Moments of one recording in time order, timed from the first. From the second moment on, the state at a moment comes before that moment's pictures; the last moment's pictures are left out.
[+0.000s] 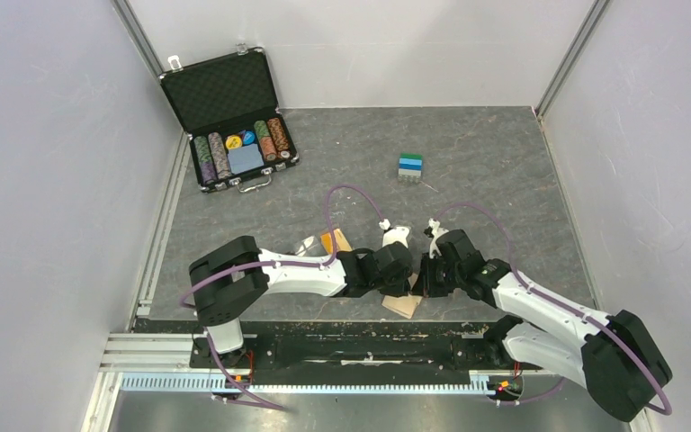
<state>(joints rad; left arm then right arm) -1.21 1.76 1.01 -0.05 -0.14 -0.87 0.61 1.00 0.39 -0.33 -0.25 0.56</state>
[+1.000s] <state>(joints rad) -1.19 1.80 1.00 -0.05 -0.18 -0.92 0.63 1.10 0.40 -0.23 -0.25 0.57</state>
